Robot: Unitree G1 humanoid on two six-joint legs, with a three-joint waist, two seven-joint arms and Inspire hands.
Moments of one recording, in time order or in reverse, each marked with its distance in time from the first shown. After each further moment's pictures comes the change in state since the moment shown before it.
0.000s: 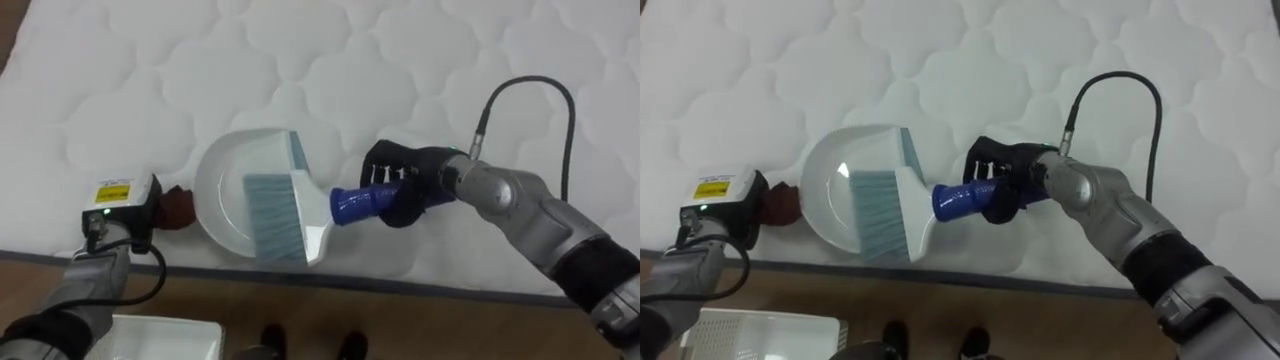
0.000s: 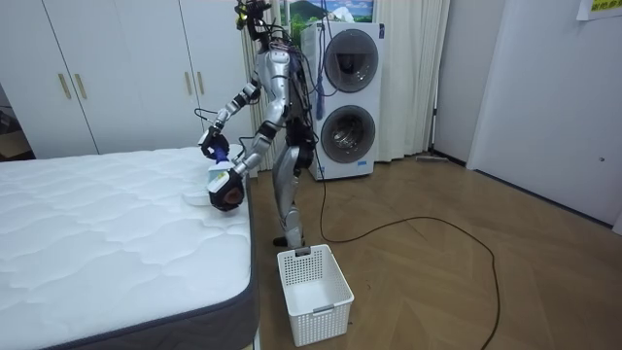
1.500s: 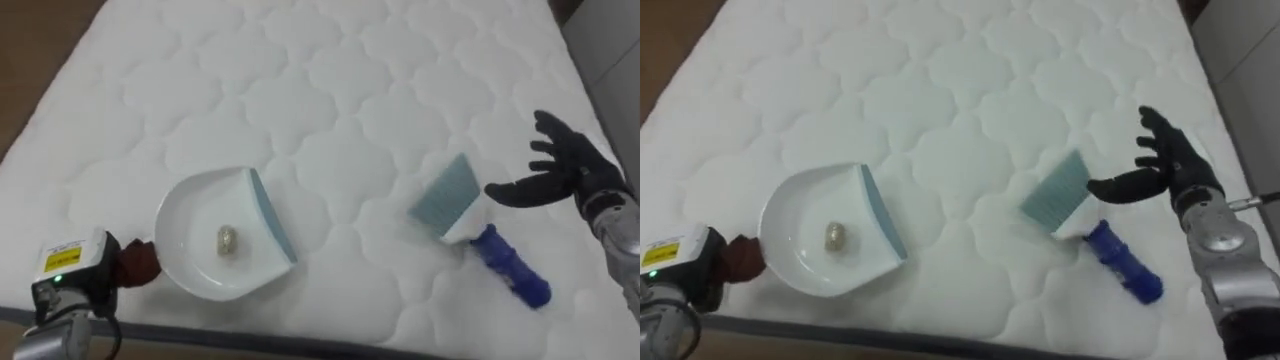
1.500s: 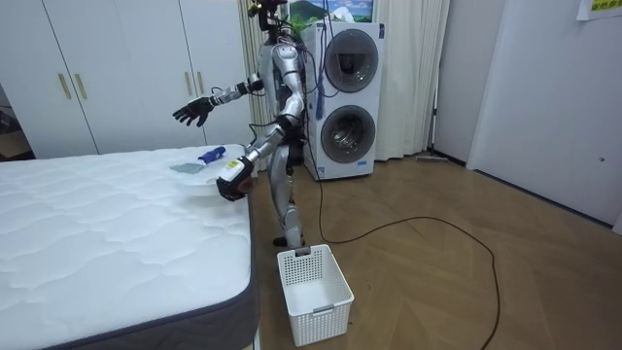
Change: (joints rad) left arm 0.411 -0.012 0.307 -0.363 0.083 0.064 -0.142; right arm 0.329 -0.073 -0.567 0.082 0.468 0.014 -0.305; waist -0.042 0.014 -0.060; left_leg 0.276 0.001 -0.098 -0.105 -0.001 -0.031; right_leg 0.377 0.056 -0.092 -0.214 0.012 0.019
